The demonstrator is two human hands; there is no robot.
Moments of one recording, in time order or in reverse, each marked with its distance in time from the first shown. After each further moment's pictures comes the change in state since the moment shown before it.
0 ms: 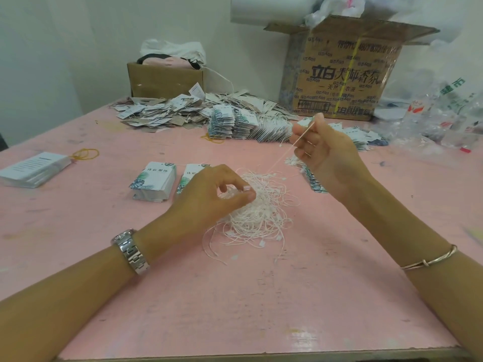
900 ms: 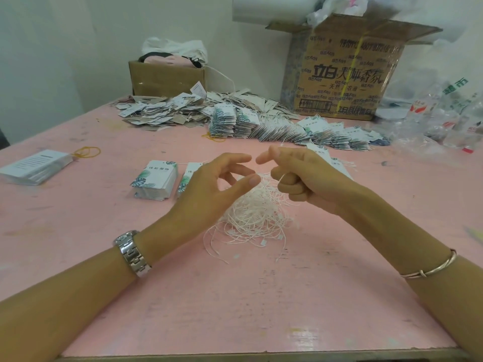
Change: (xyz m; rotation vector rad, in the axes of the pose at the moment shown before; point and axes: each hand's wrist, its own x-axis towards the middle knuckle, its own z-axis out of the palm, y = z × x) left_hand 0.000 0.011 0.002 -0.125 0.066 0.045; right_hand -0.018 0.011 0.016 -0.435 -0.389 0.280
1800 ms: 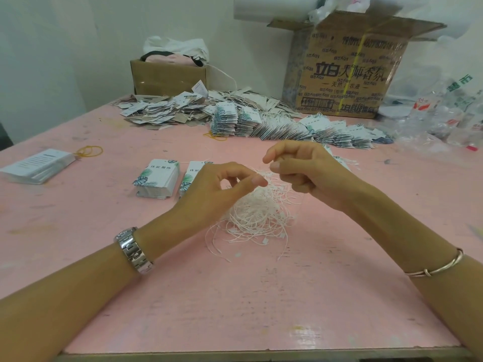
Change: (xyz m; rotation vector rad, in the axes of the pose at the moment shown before) left_hand -0.001 0.005 0.000 -0.064 -0.074 0.034; right_hand 0.001 -0.001 -0.005 -0.051 0.016 -0.149
